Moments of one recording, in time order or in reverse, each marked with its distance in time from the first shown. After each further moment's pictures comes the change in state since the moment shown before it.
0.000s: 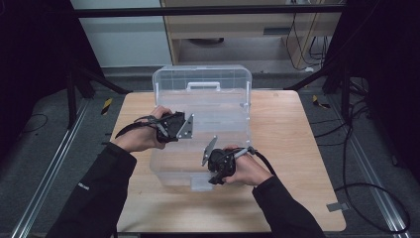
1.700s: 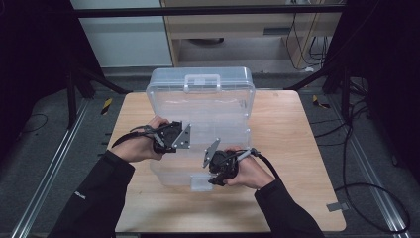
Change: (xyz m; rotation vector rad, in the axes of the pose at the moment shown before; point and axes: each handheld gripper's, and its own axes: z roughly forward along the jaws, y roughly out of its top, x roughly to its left) left arm -0.024 -0.004 -0.004 -0.043 -0.079 -0.044; right arm 0.009 -0.003 -0.006 -0.049 -0.054 -0.018
